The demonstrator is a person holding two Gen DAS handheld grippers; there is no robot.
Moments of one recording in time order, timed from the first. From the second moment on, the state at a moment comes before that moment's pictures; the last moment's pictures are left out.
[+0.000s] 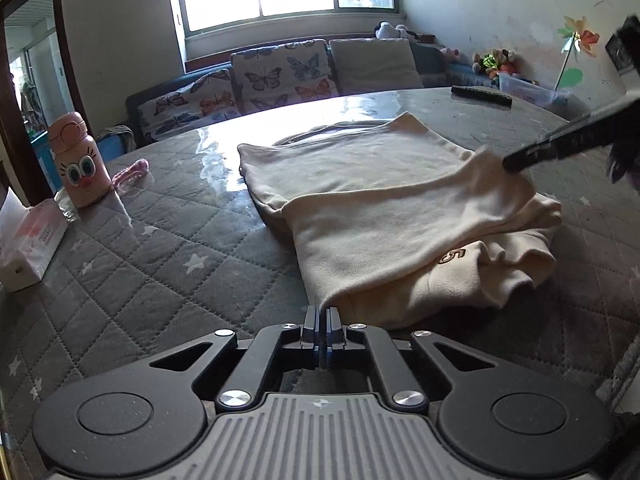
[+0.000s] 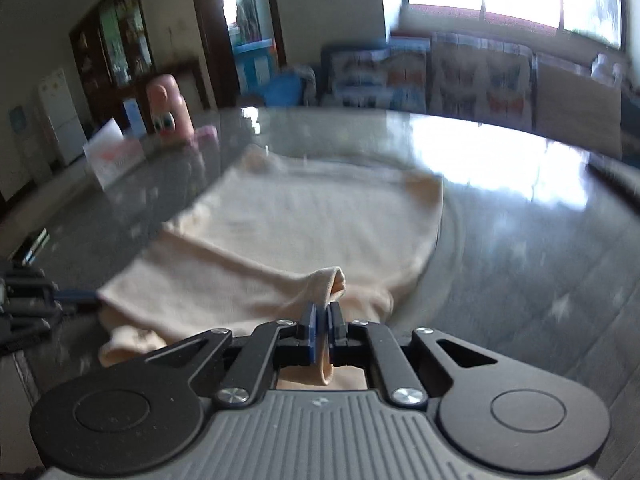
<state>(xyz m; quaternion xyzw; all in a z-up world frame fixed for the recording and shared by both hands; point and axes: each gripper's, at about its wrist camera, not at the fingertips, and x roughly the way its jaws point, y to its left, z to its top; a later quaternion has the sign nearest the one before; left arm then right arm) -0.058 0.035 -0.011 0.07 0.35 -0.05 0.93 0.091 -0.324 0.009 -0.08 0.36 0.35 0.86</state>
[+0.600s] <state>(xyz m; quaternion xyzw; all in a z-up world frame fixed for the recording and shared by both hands) 0.041 0.020 -0.002 0.05 0.33 -0.06 0.94 0.108 -0.295 -0.007 -0.09 0.35 0.38 0.85</state>
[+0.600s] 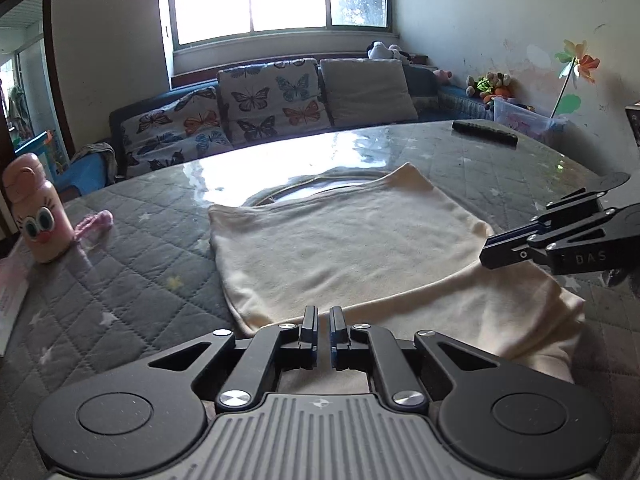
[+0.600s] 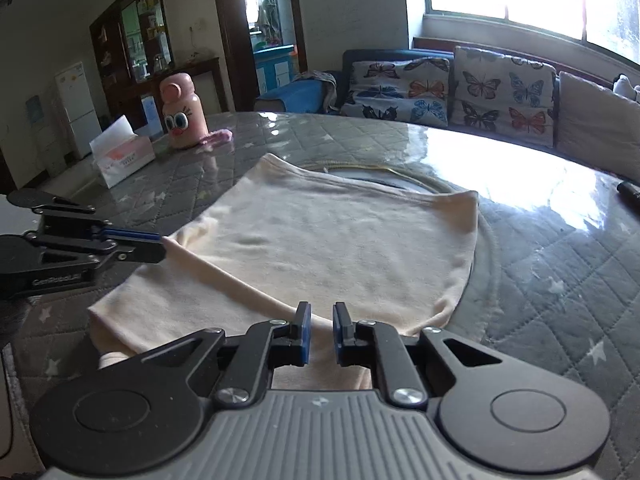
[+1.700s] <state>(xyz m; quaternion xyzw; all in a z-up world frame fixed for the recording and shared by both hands) 0.028 0.003 -0.022 0.11 0.34 -0.09 0.93 0.073 -0.287 -0.022 -0.15 0.34 0.42 0.83</state>
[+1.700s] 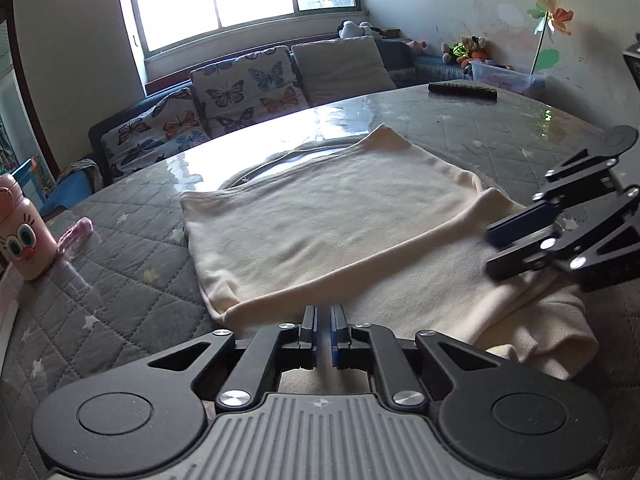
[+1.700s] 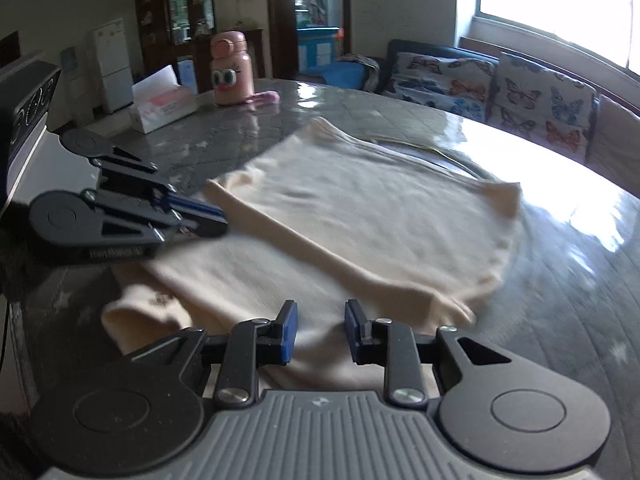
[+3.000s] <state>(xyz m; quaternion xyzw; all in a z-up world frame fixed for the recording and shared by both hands) -0.014 -0.021 -0.006 0.18 0.27 -0.17 0.93 0.020 -0.331 -0.003 -0.22 0.31 0.46 0.80</state>
